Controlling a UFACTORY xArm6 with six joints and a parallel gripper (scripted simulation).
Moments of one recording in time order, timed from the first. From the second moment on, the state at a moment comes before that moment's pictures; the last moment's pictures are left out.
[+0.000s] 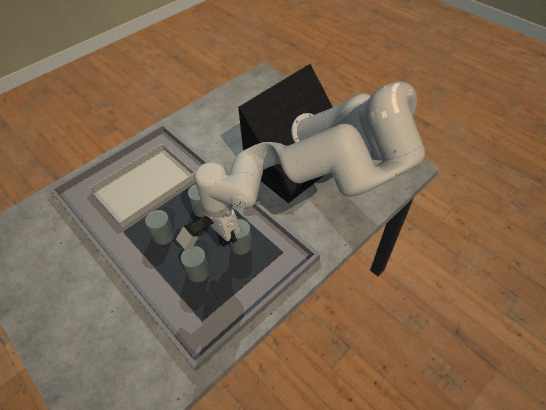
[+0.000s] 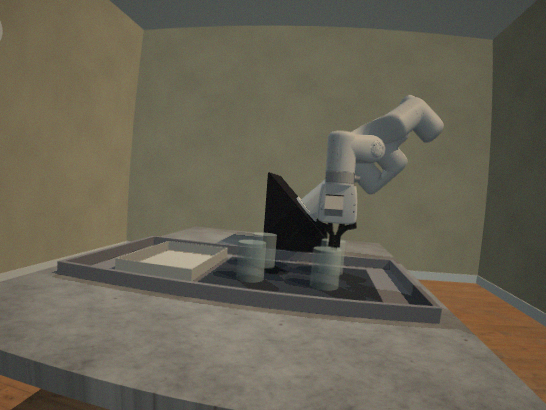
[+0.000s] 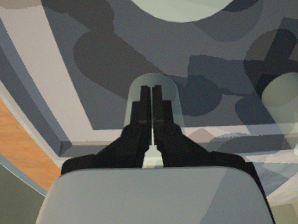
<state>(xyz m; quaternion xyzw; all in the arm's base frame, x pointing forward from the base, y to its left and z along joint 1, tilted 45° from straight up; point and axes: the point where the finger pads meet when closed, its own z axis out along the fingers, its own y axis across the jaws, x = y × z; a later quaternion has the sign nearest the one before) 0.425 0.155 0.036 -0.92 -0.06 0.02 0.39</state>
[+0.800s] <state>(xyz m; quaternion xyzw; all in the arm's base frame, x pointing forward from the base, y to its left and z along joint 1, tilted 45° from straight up) 0.423 0.155 0.036 -0.92 -0.06 0.02 0.39</state>
